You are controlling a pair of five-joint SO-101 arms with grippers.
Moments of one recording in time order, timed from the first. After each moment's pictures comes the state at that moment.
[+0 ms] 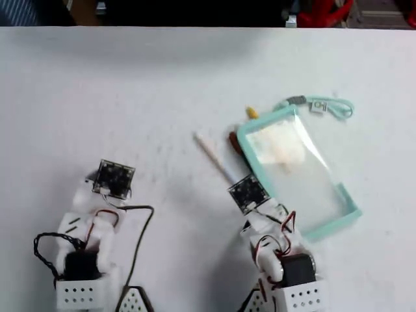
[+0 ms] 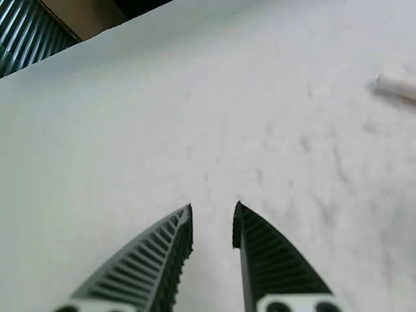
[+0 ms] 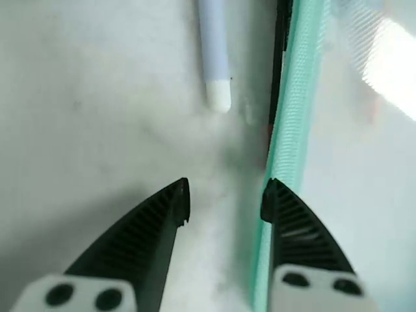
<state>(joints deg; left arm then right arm) -8.5 -104.1 97.2 49.8 -21.5 -14.6 -103.6 96.4 72.6 25.5</state>
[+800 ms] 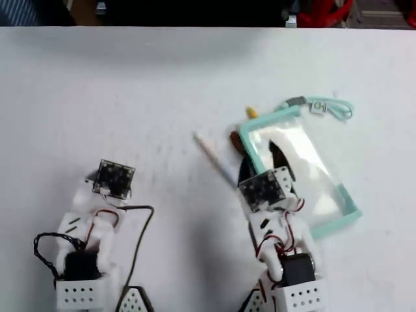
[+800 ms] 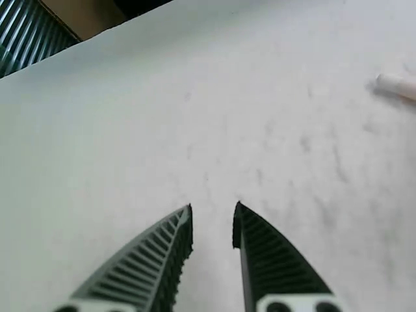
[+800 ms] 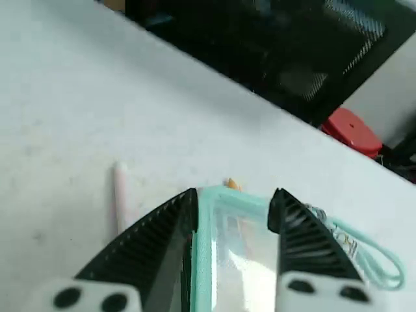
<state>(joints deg) -8.5 -104.1 97.2 49.8 -21.5 -16.0 -102.8 96.4 29.7 25.4</state>
